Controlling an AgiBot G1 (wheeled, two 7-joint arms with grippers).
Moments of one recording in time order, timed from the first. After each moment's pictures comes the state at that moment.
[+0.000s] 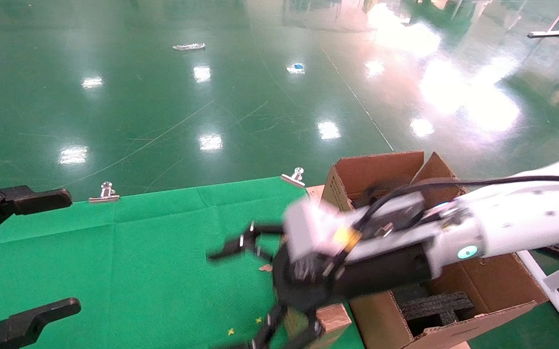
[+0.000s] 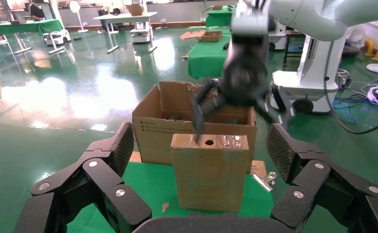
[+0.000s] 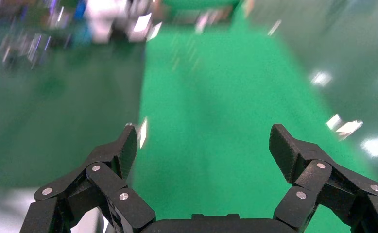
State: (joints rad) left arm -1.08 0.61 0.28 -1.28 0.73 1.50 -0.19; right arm 1.26 -0.68 -0.52 1.35 -1.06 -1.54 0.30
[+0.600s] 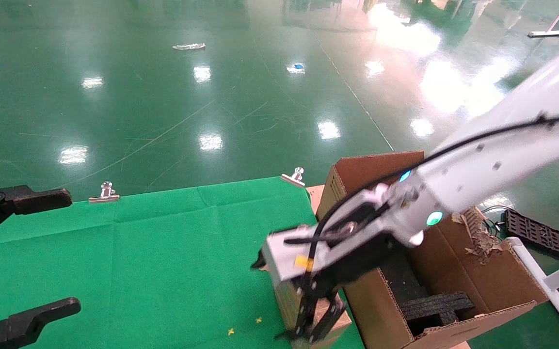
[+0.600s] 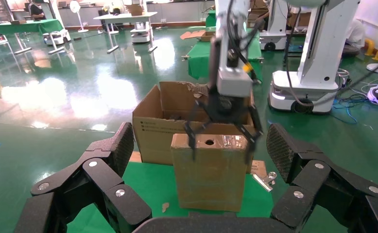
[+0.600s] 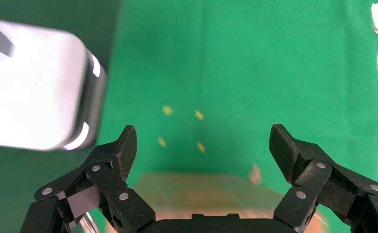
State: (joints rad) left arm -1.08 0.61 0.28 -1.28 0.73 1.49 -0.19; right arm 1.74 -0.72 -1.02 1.36 -1.31 -1.58 0.36
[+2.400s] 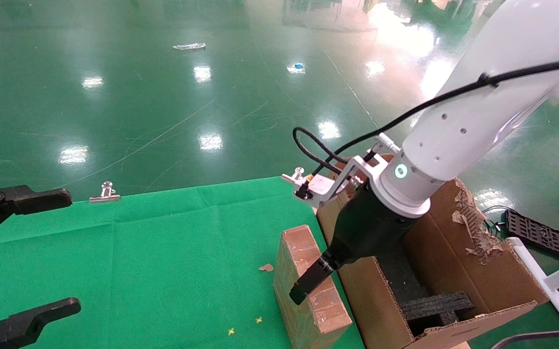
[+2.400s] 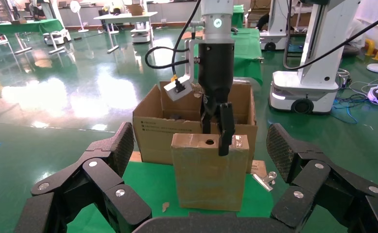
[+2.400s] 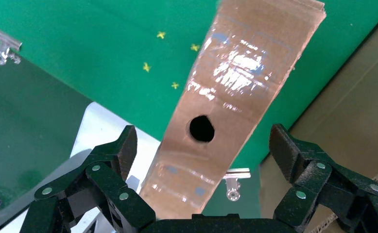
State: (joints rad) left arm -1.08 0.61 0.29 -1.28 0.73 1.49 -0.18; right arm 2.18 -0.85 -1.77 1.25 -1.21 -1.42 1.51
